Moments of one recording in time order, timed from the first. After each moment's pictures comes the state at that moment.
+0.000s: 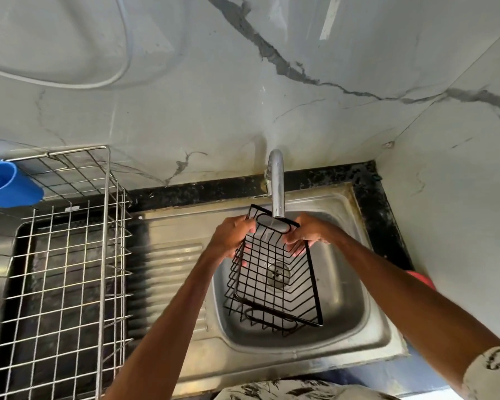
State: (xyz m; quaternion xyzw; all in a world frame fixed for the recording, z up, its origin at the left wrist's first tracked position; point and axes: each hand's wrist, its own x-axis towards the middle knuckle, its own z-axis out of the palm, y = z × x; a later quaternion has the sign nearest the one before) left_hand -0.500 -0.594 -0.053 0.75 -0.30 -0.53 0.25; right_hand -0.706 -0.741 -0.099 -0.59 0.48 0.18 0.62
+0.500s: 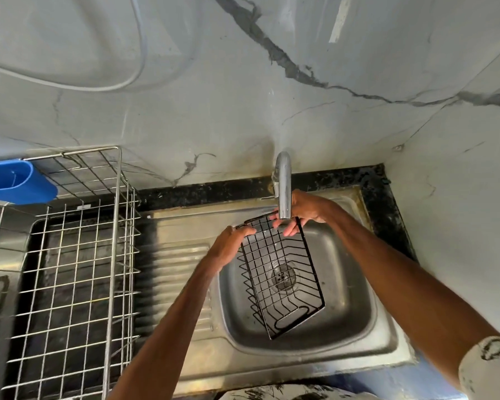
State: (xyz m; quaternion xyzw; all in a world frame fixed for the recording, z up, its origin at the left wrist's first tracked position) left_hand -0.500 -0.575 -0.037 0.74 -0.22 -0.57 0.28; right_hand -0.657 -0.768 -0.056 -0.62 0.39 0.16 0.66
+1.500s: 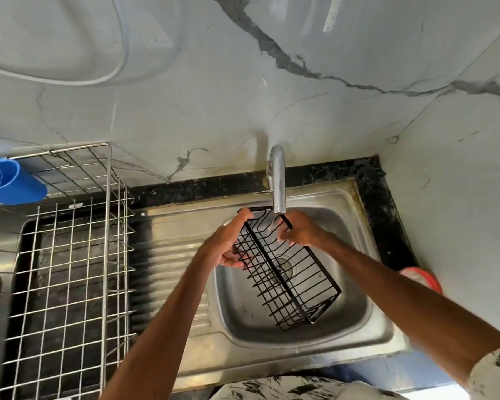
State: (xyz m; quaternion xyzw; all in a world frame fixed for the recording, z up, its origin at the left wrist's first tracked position) left_hand -0.505 -0.581 -0.016 0.76 -0.13 -0.60 0.20; right_hand -0.688 -0.706 -0.081 -0.74 0.44 0.09 0.50
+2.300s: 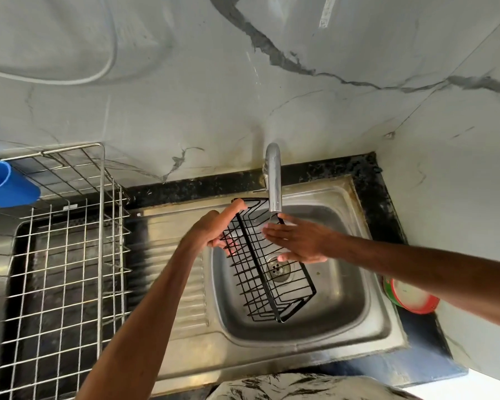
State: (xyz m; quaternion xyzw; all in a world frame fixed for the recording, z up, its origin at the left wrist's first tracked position) left_hand -0.469 -0.592 -0.014 0.76 -0.27 -0.58 0.11; right_hand -0.717 -0.706 -0.093 -0.98 0.00 0.21 0.01
